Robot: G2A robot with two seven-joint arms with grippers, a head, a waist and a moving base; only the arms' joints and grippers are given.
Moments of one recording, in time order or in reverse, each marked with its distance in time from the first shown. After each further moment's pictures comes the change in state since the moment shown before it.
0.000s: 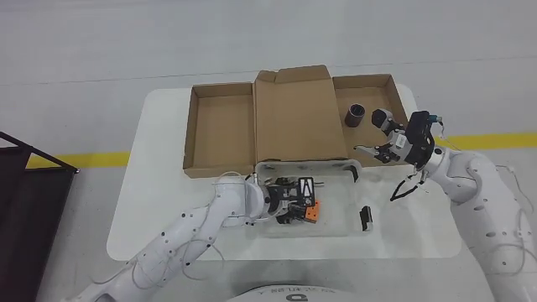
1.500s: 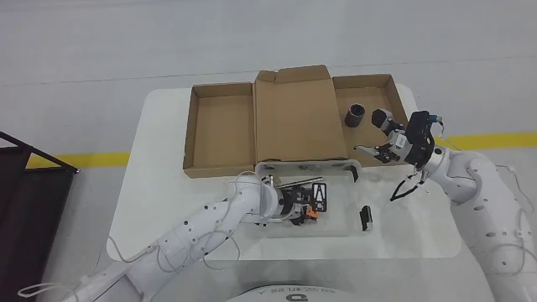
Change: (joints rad) left arm -0.112 -0.077 0.141 0.210 0.029 0.036 0.200; right arm 0.000 0.000 0.000 0.000 0.000 0.000 0.000
